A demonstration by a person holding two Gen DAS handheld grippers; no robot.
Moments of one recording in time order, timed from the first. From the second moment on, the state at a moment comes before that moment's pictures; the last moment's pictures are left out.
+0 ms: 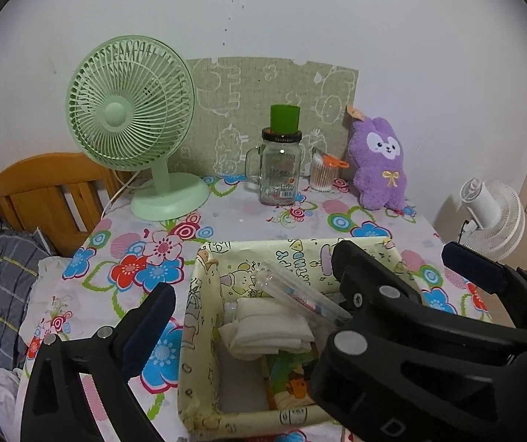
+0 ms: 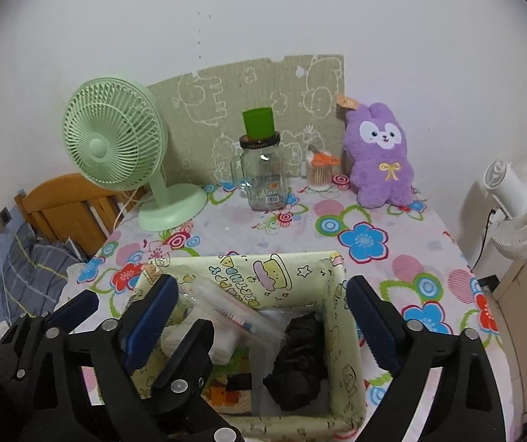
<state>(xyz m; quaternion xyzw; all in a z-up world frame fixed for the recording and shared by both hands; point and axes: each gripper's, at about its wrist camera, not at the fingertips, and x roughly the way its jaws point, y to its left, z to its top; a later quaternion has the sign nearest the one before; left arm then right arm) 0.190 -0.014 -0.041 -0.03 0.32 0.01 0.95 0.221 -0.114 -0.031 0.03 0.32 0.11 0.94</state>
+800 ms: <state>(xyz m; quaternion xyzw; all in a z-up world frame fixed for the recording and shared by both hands) 0.101 -0.025 -0.007 -0.01 0.26 0.01 0.96 0.124 -0.125 0.008 0.02 0.26 0.11 0.96</state>
